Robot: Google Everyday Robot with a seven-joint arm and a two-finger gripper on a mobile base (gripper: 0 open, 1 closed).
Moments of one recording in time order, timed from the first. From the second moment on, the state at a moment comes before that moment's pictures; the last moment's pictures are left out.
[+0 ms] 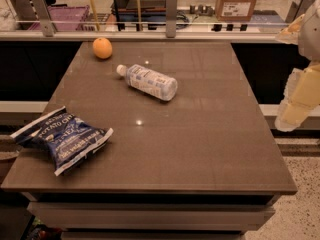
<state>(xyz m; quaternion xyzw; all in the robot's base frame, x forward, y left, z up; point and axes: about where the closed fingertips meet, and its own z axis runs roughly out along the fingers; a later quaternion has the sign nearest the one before) 0.438 -0.210 0.997 -0.60 0.77 -0.06 0.19</state>
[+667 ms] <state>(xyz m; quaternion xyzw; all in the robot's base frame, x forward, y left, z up) 0.439 -0.209 1.000 -0.59 0.78 -0.06 0.20</state>
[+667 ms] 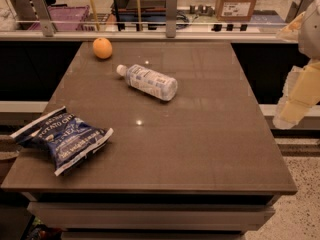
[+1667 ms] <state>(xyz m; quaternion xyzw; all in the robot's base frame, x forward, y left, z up) 0.458 -0.194 1.029 -0.51 0.81 -0.03 0.28</state>
